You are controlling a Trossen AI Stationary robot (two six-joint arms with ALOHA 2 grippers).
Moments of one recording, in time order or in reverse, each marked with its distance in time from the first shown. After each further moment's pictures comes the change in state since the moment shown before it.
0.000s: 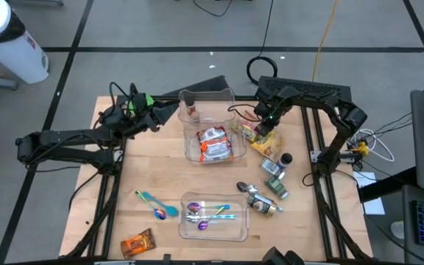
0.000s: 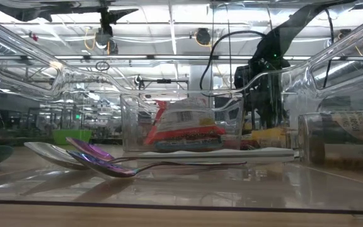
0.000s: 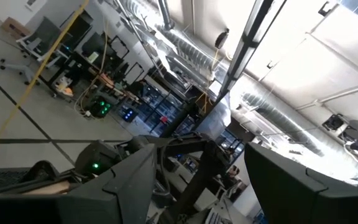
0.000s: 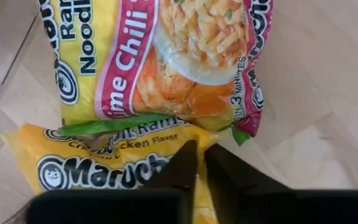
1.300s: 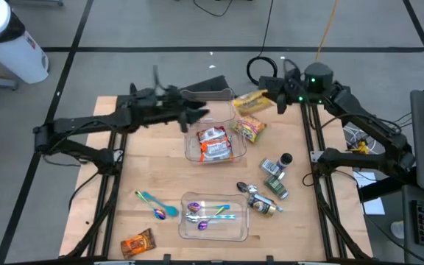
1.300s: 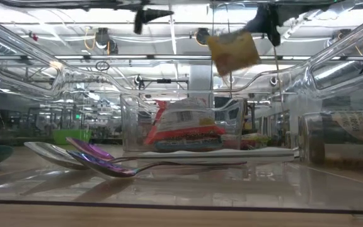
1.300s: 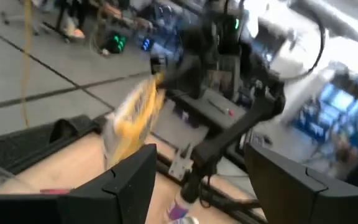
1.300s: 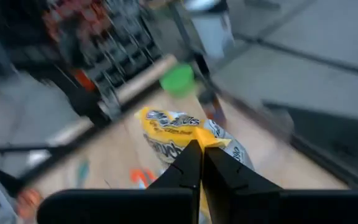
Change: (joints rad) left arm 0.009 0.335 0.450 -0.456 0.187 0.234; right arm 0.002 -0.701 0.000 0.509 -0.263 0.355
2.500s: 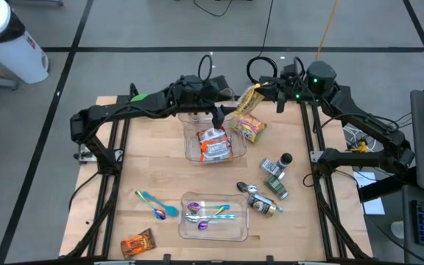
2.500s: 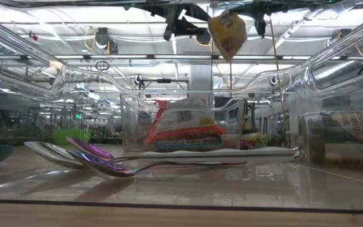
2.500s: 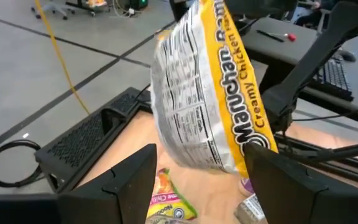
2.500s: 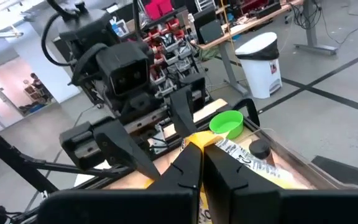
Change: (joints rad) left arm 0.013 0.385 0.482 -0.402 -0.062 0.339; right arm 0.067 0.030 0.000 0.267 -0.079 0.065
